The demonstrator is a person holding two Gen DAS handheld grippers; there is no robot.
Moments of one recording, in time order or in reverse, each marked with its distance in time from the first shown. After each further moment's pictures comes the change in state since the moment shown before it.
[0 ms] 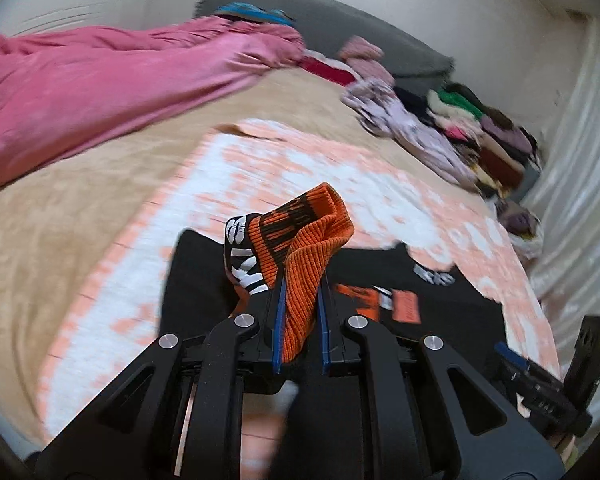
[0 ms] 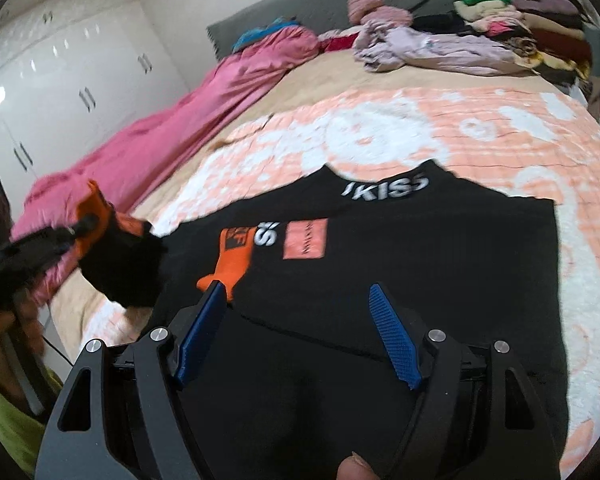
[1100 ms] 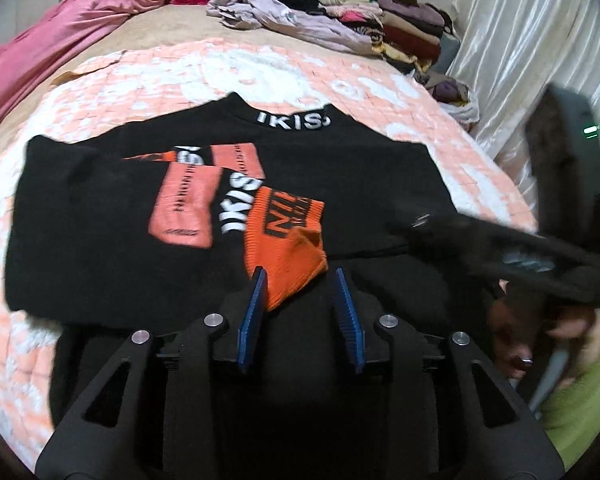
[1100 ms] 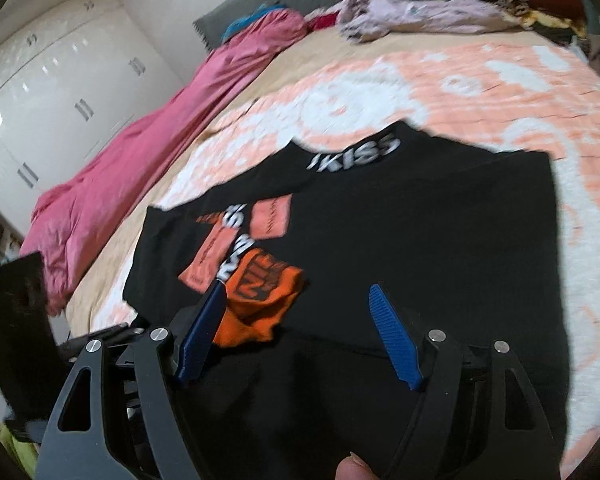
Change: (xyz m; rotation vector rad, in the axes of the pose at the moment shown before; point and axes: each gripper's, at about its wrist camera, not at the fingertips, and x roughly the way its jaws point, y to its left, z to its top) left arm 0.062 -0.121 -0.106 0.306 0.274 -0.206; right arm 0.025 -0.036 -0.007 0.071 0.113 0.067
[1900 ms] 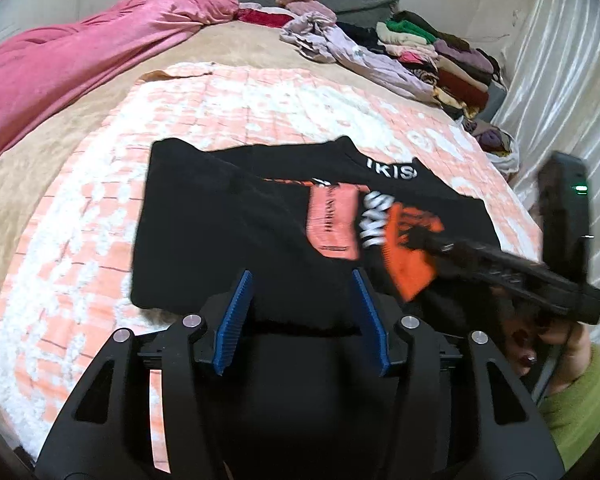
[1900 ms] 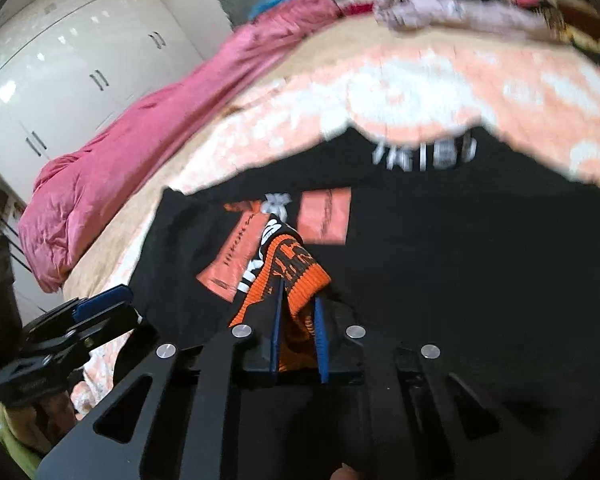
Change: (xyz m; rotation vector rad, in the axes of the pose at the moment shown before) left arm -0.052 0.074 0.000 -0.137 -0.108 0.128; right arm 0.030 0.042 0.018 -0.117 -0.001 0.008
